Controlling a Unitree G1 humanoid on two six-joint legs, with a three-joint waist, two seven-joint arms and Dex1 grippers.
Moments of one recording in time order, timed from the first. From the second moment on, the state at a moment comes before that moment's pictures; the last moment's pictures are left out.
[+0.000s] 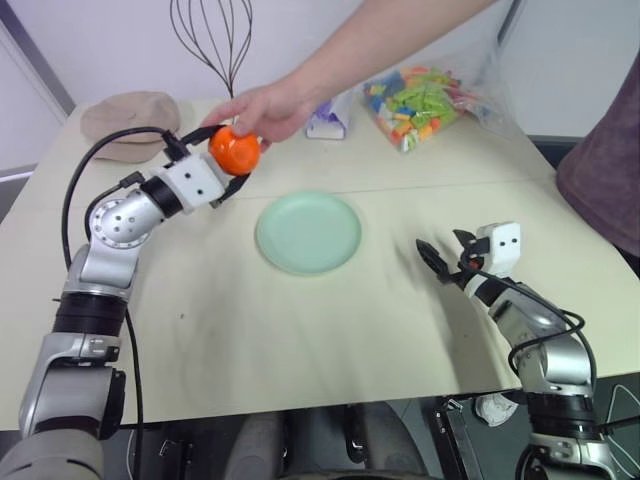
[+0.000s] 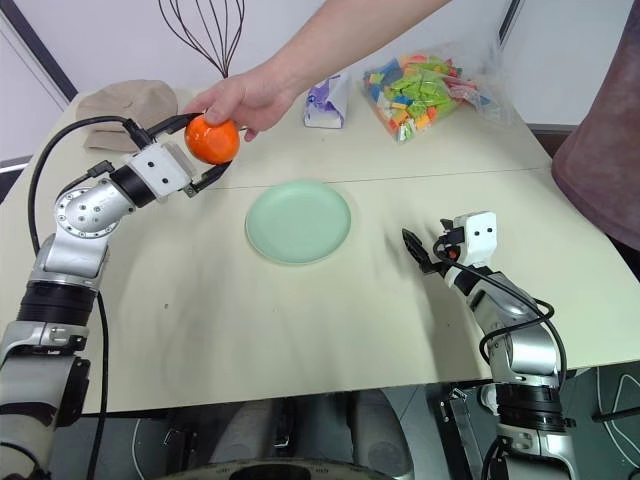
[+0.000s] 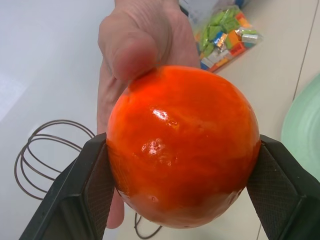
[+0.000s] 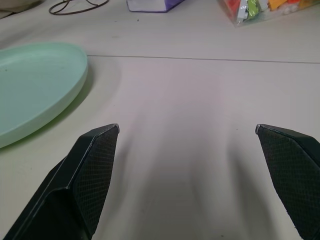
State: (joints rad) left arm -0.65 0.67 -0.02 0.33 0.11 -0.42 -0.59; right arm -0.17 -0.42 -0.21 -0.06 0.38 0.36 0.46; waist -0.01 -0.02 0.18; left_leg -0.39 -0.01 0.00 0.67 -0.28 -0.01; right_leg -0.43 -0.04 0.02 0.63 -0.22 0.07
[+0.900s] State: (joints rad) left arm -0.62 0.34 -0.11 0.23 -0.03 0.11 -0.59; right arm -0.13 -0.39 -0.21 -0.09 0.38 0.35 0.43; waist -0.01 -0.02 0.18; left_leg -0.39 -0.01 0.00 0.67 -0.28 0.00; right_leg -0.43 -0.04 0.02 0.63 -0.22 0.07
